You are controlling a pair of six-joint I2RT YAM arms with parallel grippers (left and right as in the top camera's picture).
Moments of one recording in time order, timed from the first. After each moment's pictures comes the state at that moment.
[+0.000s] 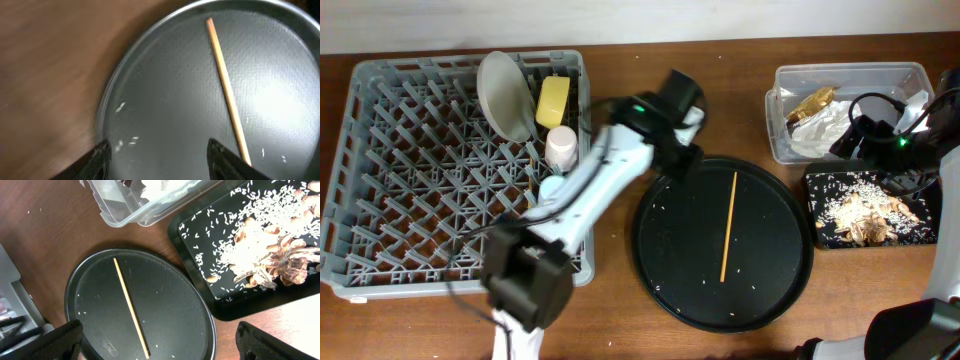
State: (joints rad) left arm -0.66 2.10 1.89 -1.04 0.13 -0.13; right arm -0.41 1.61 1.62 -1.33 -0.29 0.20
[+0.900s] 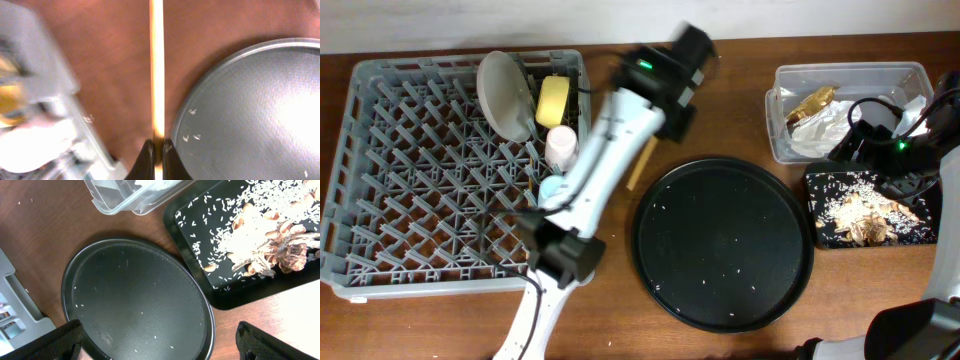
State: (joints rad) left arm -0.63 2.42 2.73 -1.59 -0.11 -0.12; right arm -0.41 1.61 1.62 -1.38 -0.29 0.20
